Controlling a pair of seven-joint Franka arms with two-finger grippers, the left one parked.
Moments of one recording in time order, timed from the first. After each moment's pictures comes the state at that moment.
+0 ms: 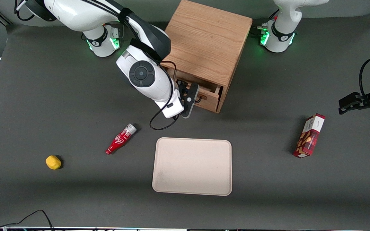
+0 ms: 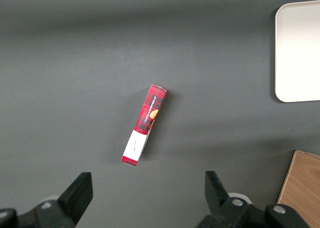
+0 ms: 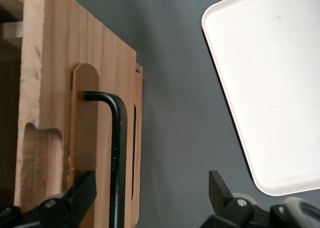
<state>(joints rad) 0.27 0.58 0.54 -1.40 -0.01 1.94 -0.44</state>
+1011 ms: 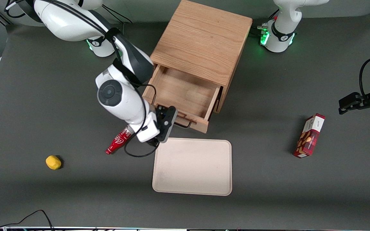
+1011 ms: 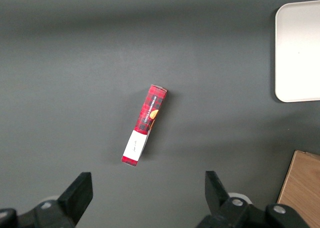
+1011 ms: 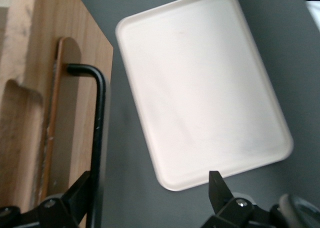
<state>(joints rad) 0.26 0.59 0.35 -1.37 -0.01 2.12 -0.65</state>
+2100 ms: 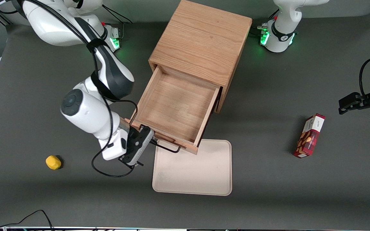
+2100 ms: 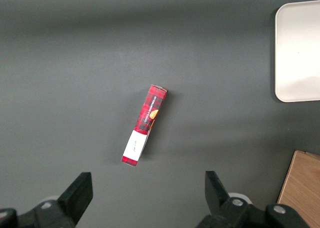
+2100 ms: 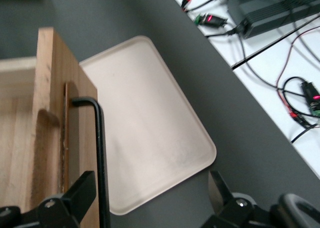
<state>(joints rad) 0.24 0.58 0.23 -1.31 0.16 2.26 -0.64</state>
